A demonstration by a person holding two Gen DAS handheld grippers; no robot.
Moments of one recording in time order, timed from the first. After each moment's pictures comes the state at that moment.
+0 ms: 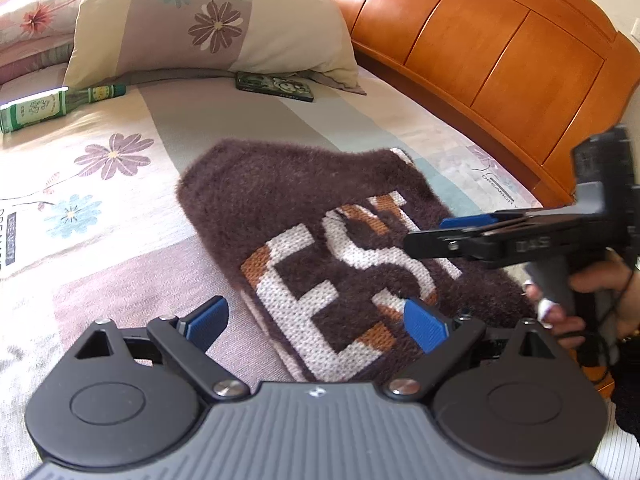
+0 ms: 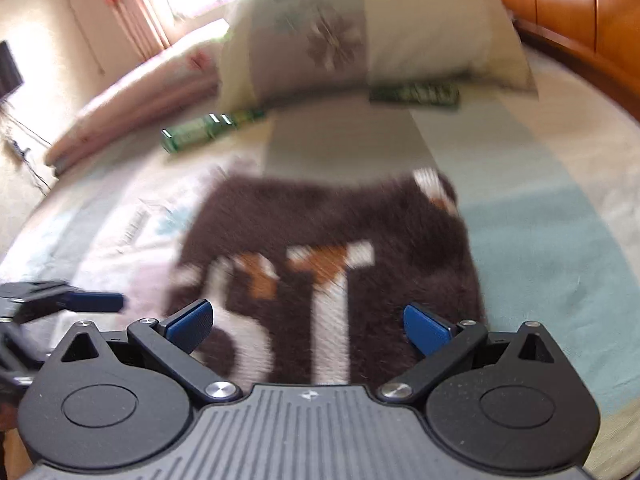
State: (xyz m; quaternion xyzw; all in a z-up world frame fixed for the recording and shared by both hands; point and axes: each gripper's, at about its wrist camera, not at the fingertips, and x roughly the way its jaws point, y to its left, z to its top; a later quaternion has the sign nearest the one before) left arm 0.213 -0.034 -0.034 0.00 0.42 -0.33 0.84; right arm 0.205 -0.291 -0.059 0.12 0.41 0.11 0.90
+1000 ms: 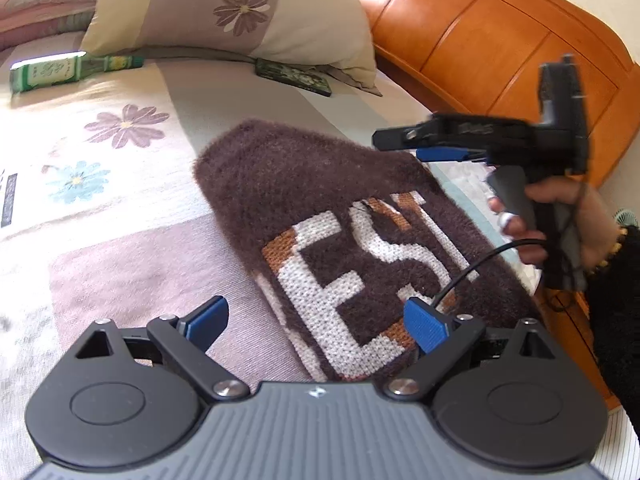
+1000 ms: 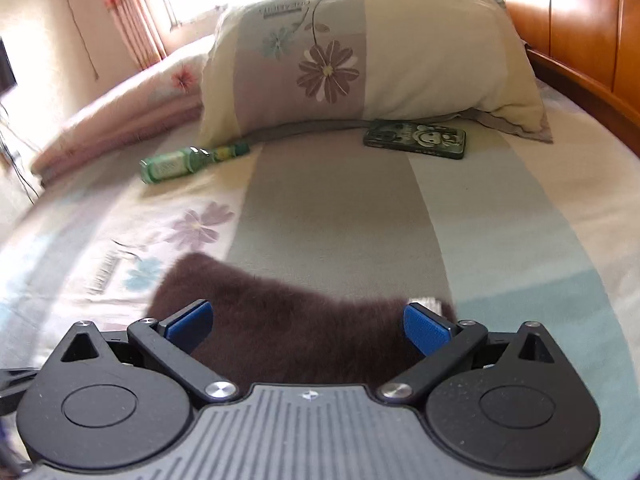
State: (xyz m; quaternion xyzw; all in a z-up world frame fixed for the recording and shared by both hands) left arm 0.220 -0.019 -0.051 -0.05 0.44 -0.32 0.84; right arm 0.296 -0.292 -0.057 0.08 0.40 0.07 0.91
